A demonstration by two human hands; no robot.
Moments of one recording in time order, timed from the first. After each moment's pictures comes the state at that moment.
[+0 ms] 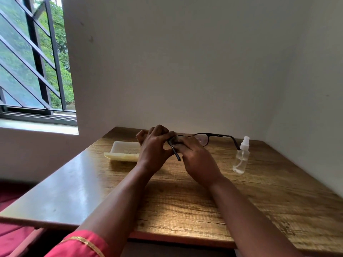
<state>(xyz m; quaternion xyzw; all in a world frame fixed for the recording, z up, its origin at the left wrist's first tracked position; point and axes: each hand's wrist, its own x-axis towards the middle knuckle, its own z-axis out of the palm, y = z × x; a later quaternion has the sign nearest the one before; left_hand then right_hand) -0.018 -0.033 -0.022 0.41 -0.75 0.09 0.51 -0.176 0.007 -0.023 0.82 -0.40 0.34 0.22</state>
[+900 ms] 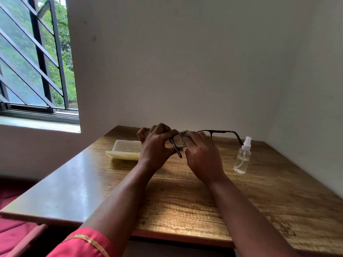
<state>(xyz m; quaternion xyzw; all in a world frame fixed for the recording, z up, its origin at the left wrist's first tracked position) -0.018 -0.031 -0.018 0.41 -0.74 0.14 0.51 -0.180 0.002 -0.020 0.74 -0.45 0.34 0.36</state>
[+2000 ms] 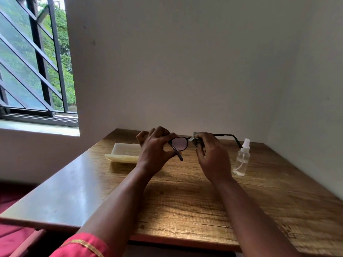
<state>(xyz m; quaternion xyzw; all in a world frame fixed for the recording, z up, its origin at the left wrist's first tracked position) -0.015 -0.038 -0.020 0.40 -0.75 0.13 0.51 -0.203 -0.004 -0.022 0.70 -0.48 0.48 0.21</state>
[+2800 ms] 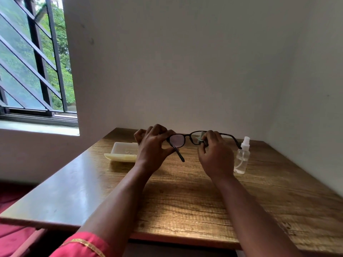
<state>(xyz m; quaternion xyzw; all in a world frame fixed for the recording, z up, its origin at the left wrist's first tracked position) -0.013 -0.033 -0.017 0.42 -0.74 0.16 0.51 -0.204 -0.001 -0.021 0.65 -0.54 0.48 0.24</state>
